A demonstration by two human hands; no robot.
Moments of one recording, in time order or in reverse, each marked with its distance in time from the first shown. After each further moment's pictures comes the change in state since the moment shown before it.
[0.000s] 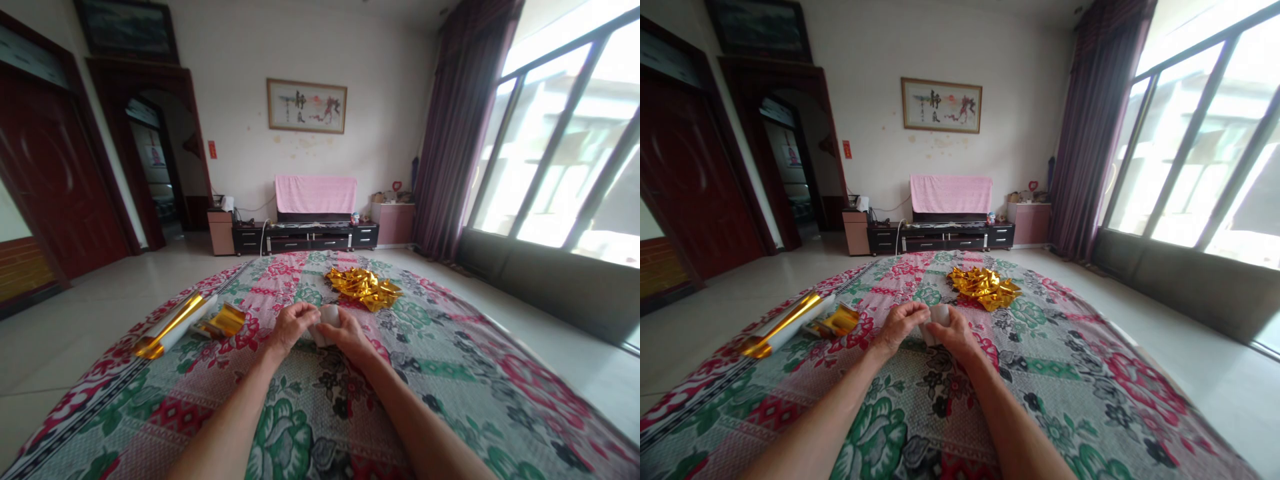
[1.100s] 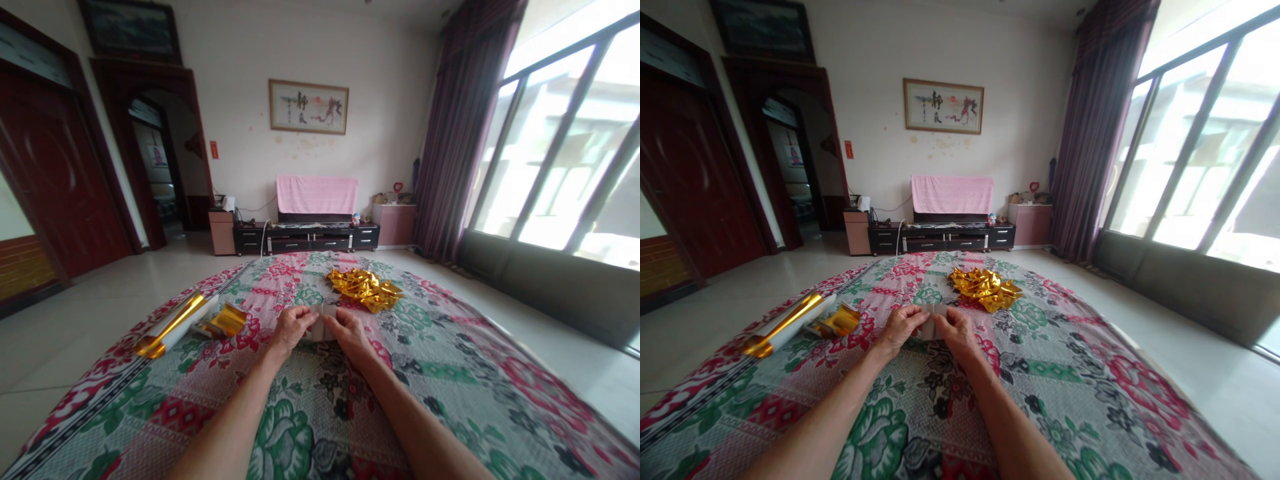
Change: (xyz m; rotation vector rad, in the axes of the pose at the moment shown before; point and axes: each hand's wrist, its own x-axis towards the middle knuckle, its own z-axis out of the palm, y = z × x) left_hand -0.002 0.001 0.003 0.054 0.031 -0.081; right_hand 0.005 0.007 0.000 0.073 0.035 -0.037
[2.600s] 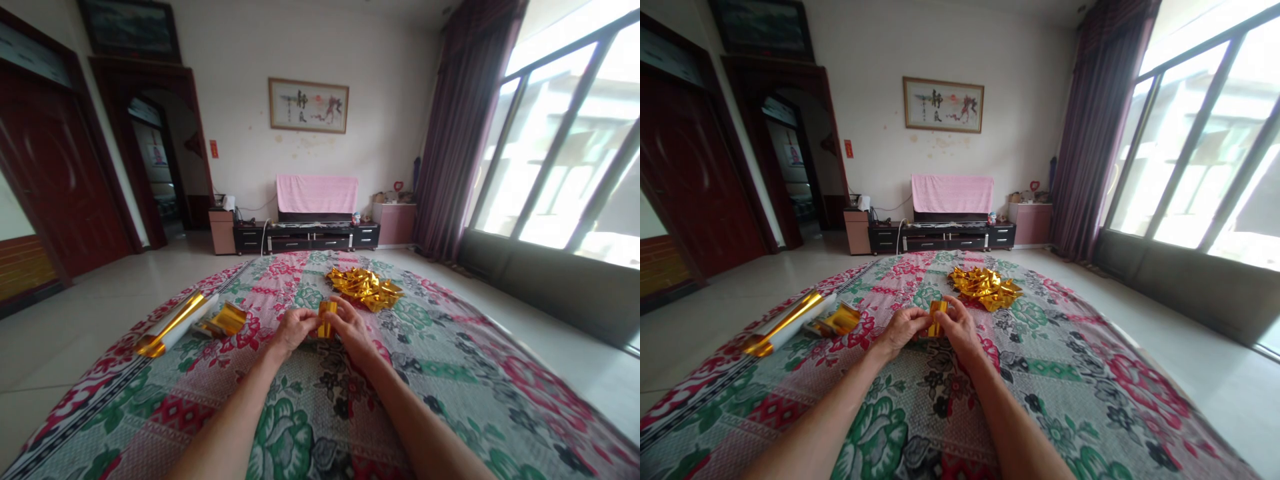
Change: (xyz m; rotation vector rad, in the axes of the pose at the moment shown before) left_hand -0.004 0.002 0.001 0.069 -0.103 -0.074; right_hand -0.003 -0.012 0.002 0.128 0.090 0.006
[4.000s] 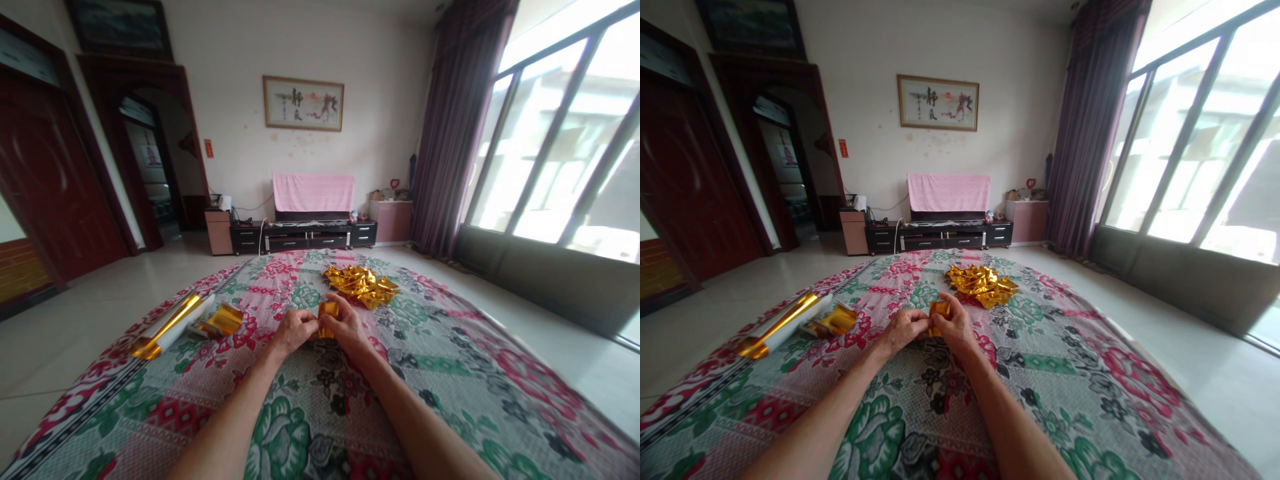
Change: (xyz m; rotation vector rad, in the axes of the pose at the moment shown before) left_hand 0.001 -0.001 0.002 0.304 -0.032 0.104; right_hand 0.003 0.000 0.001 -0.150 0.037 -0.074
